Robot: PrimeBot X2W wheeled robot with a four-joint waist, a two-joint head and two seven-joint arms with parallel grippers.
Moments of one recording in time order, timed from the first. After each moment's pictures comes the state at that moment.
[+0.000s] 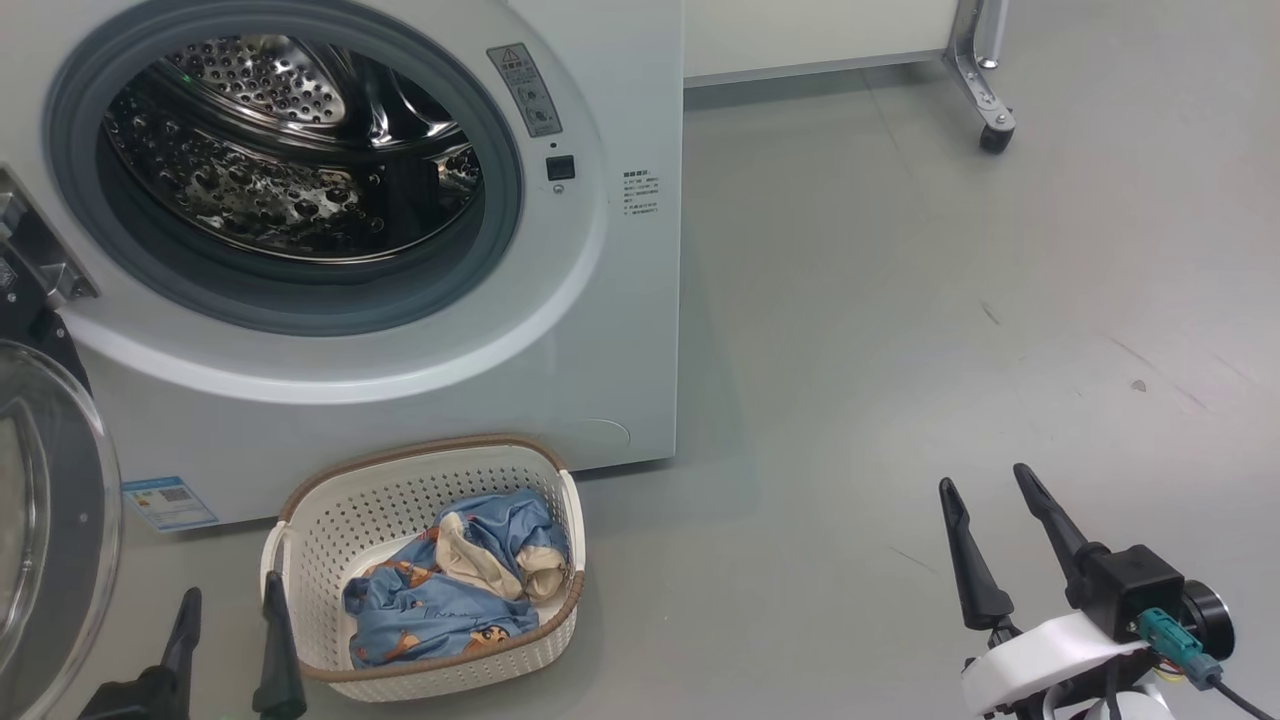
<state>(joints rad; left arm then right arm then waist) 0.12 0.05 0.01 0.21 -0.32 -0.05 -0.25 0.07 -0.06 0.09 0.15 0.11 0.12 -0.26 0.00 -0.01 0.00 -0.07</state>
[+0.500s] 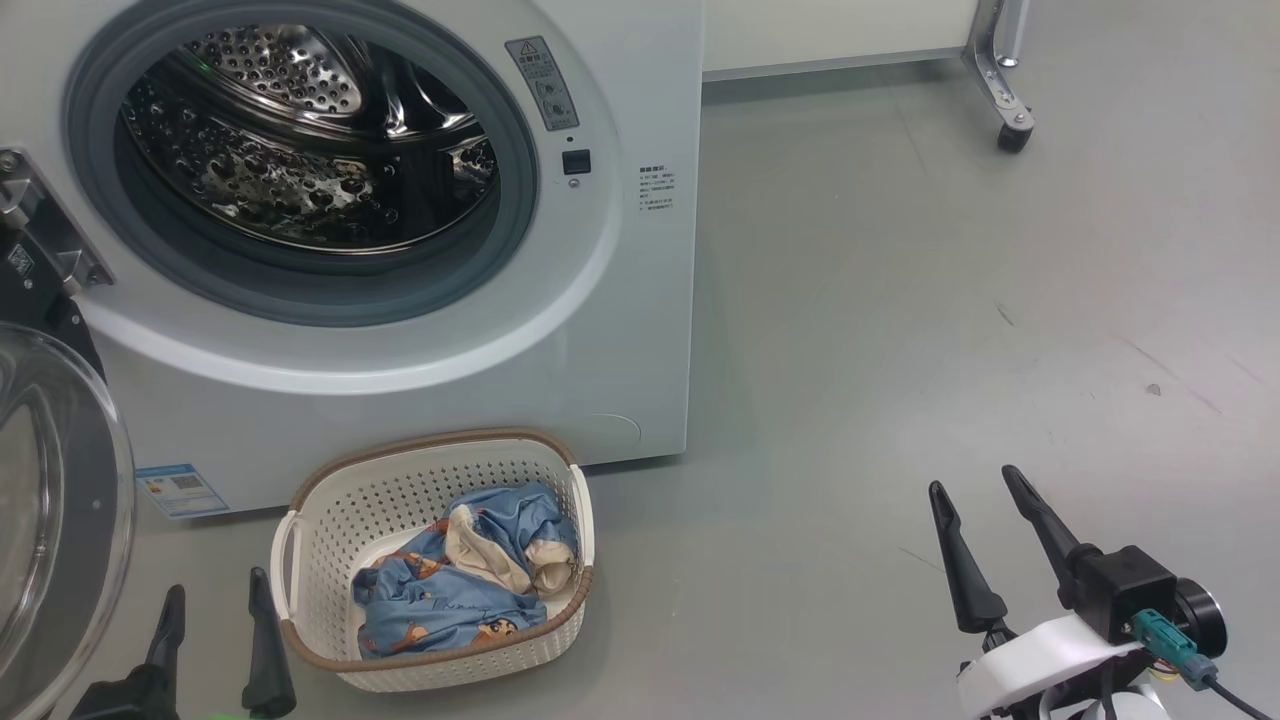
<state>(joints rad) 0.12 0.05 0.03 0.19 -0.30 -0.02 -0.25 0.07 -0.06 0.11 0.15 0.11 0.12 -0.26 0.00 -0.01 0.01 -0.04</state>
